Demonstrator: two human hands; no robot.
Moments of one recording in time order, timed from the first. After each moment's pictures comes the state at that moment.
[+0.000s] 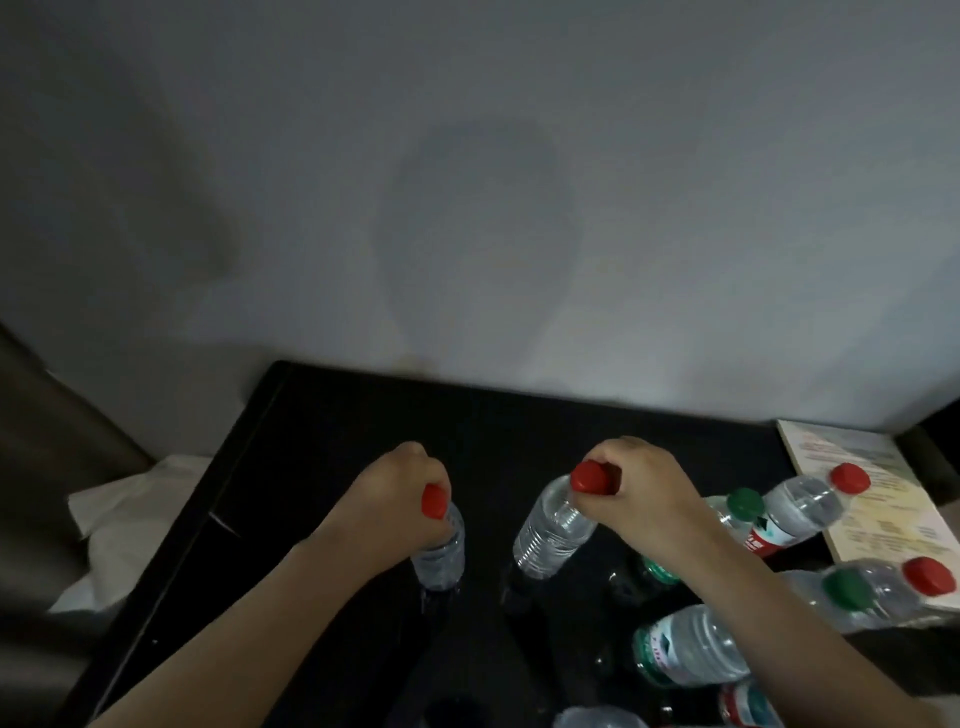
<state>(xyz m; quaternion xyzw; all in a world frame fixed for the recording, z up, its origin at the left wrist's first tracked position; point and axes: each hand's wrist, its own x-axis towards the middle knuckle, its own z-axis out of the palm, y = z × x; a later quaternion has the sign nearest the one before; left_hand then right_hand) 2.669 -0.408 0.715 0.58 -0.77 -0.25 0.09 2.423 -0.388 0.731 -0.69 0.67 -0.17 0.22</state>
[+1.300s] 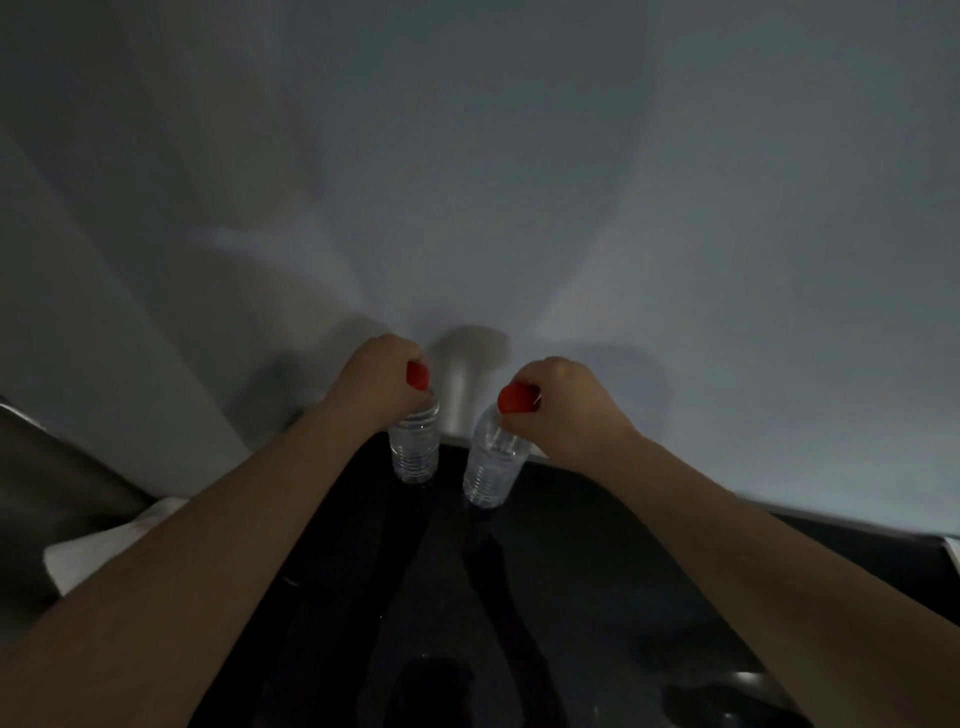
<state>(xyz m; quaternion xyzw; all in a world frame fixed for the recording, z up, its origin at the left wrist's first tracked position) 2.800 -0.710 0.663 0.63 -0.73 -0.19 0.19 2.599 -0.665 0.701 -0.75 0.61 -0.16 0.20</state>
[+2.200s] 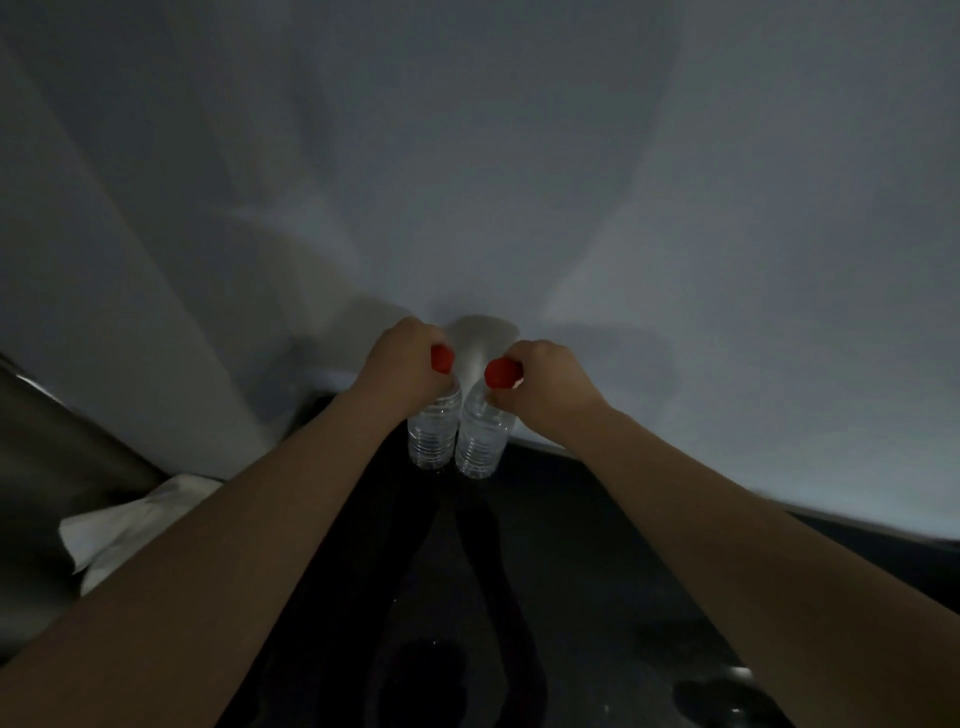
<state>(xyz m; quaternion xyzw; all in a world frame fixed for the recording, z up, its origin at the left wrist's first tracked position) 2.798 -0.715 0.652 0.63 -0.71 -0.21 0.22 2.632 -0.693 0.683 -0.74 0.63 -0.12 0.21</state>
